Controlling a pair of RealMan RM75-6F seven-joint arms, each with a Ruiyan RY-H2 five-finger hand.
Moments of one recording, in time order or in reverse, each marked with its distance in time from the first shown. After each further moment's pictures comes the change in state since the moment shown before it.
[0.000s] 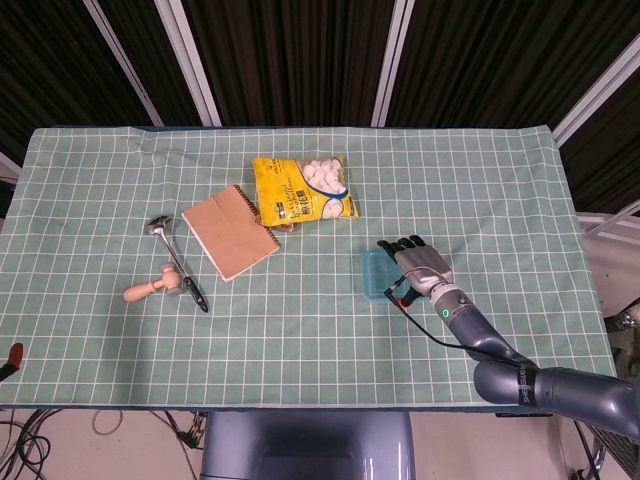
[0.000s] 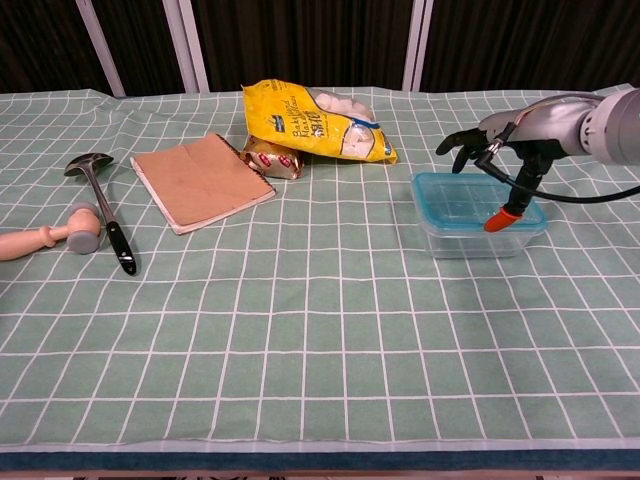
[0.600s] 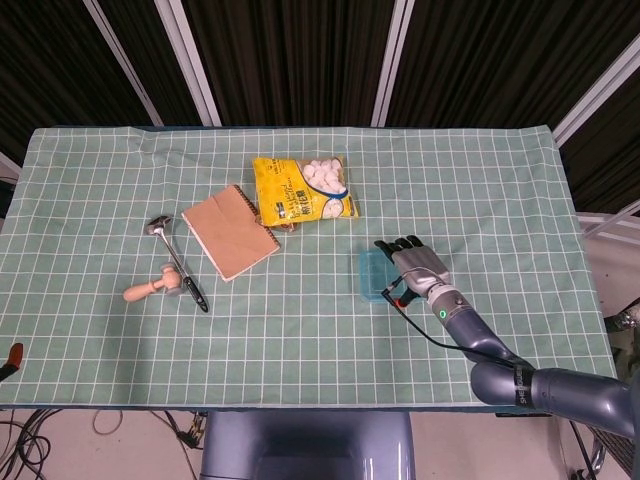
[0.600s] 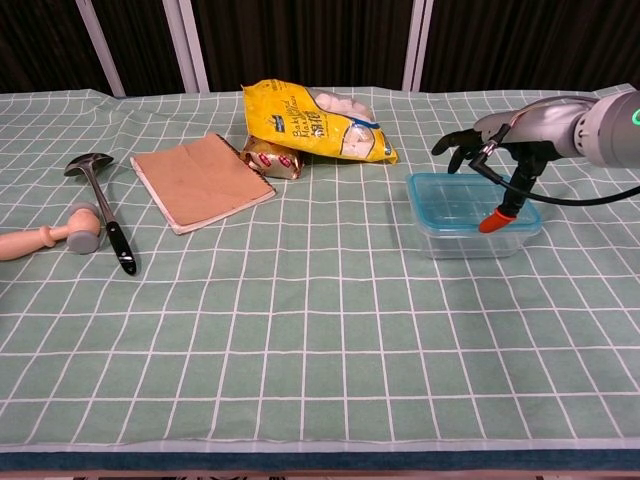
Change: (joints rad) left arm -0.001 0.001 0.000 -0.002 -0.002 -0.001 0.001; right arm 0.001 -0.015 0.002 0.000 0.000 0.015 -0.010
